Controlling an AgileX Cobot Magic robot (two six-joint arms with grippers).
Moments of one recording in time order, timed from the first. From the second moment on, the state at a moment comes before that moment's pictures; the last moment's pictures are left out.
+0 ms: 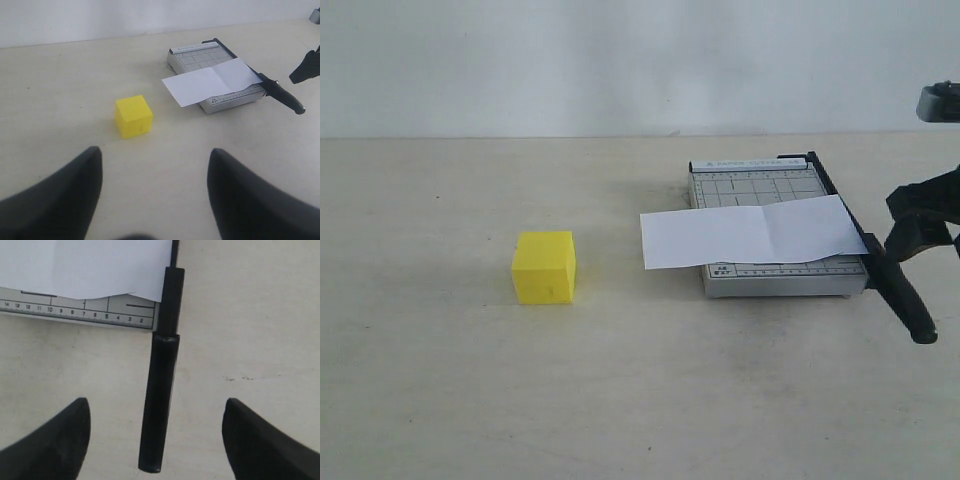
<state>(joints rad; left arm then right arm) -0.19 0.39 -0.79 -0.17 0.97 0.64 -0.06 1.56 -1.00 0.28 0.81 -0.36</state>
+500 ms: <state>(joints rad) -0.19 0.39 -0.79 -0.17 0.97 0.64 -0.06 1.69 -1.00 0.33 0.79 -0.41</state>
